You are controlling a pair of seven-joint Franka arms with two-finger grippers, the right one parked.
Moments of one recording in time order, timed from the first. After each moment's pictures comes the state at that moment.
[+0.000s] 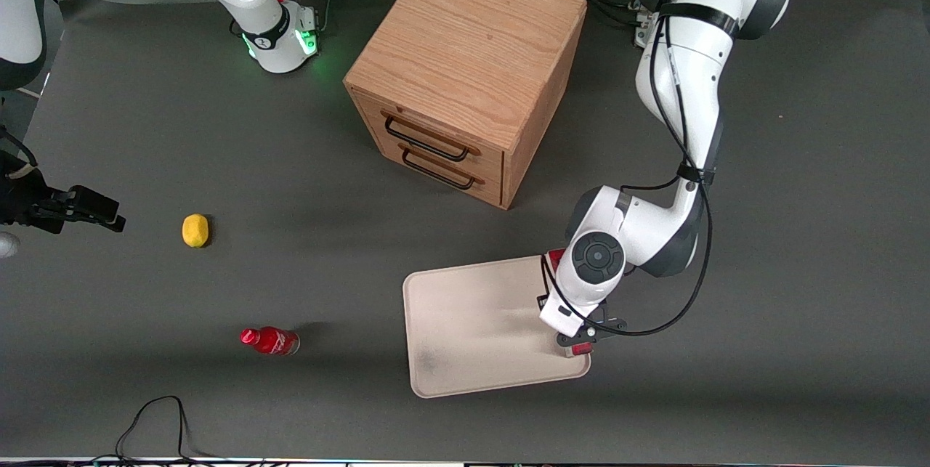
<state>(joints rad) -0.48 0.94 0.03 -1.12 0.02 2.10 -0.68</state>
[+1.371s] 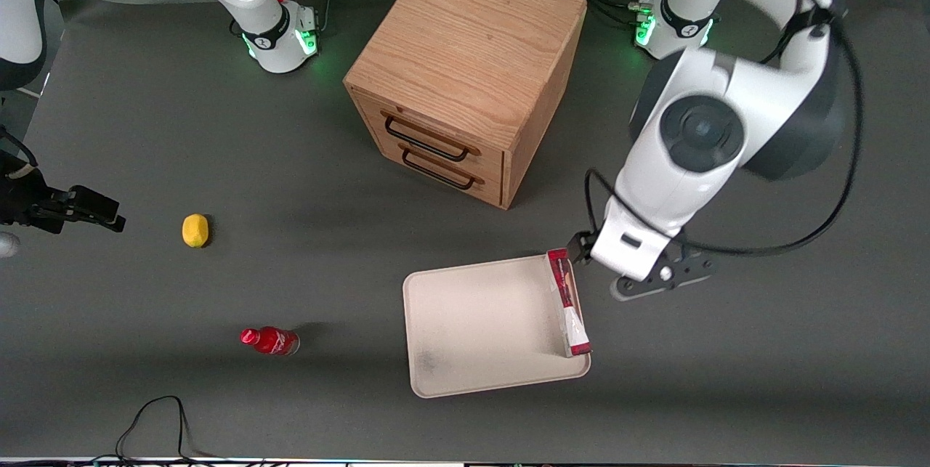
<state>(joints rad) -0.47 0.53 0.04 -1.06 0.02 1.63 -0.69</state>
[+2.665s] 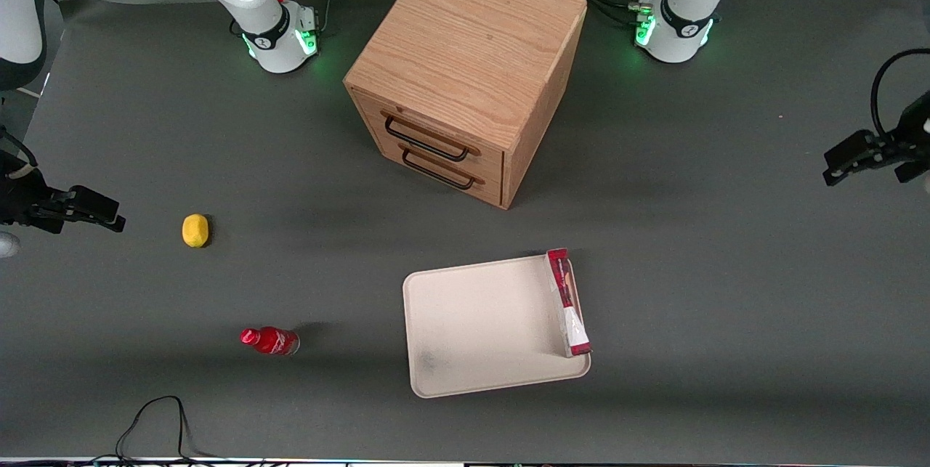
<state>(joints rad) -0.05 -0.04 0.05 -1.66 0.02 1.73 -0.01</state>
